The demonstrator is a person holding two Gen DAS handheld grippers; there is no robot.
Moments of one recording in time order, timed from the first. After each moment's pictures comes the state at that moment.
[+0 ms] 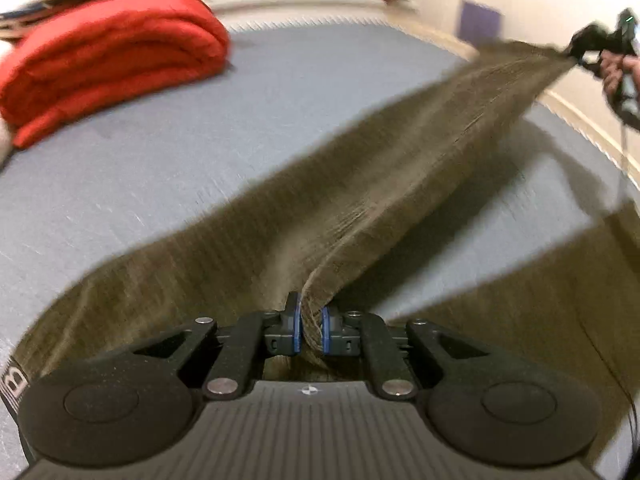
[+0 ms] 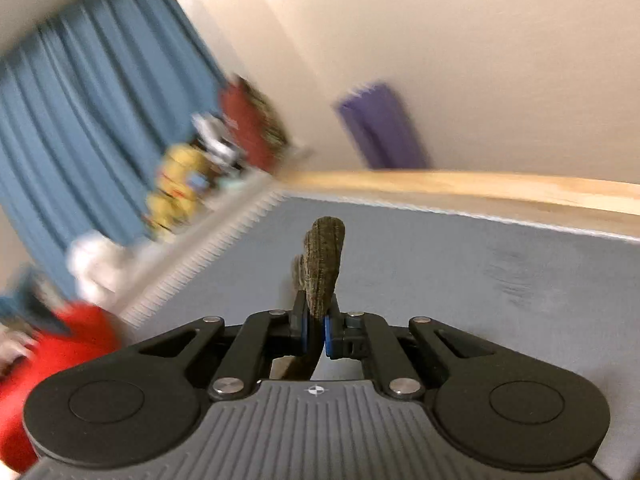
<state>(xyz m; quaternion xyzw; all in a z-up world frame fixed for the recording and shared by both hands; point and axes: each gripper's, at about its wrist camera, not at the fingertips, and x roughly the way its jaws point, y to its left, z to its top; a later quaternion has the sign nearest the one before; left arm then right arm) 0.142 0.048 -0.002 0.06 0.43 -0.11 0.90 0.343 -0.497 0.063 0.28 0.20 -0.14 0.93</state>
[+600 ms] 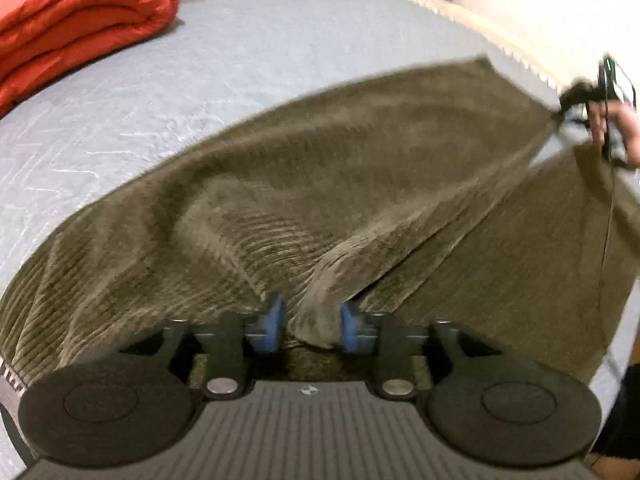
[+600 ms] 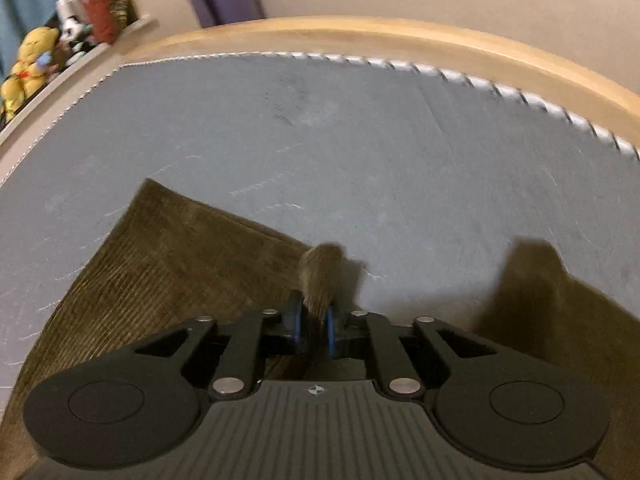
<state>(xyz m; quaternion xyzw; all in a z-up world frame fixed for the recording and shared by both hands) 0.146 0.068 -0.009 0.06 0.47 -0.17 0.86 0.262 -0.560 -0.078 0.25 0.38 -0.27 0.85</state>
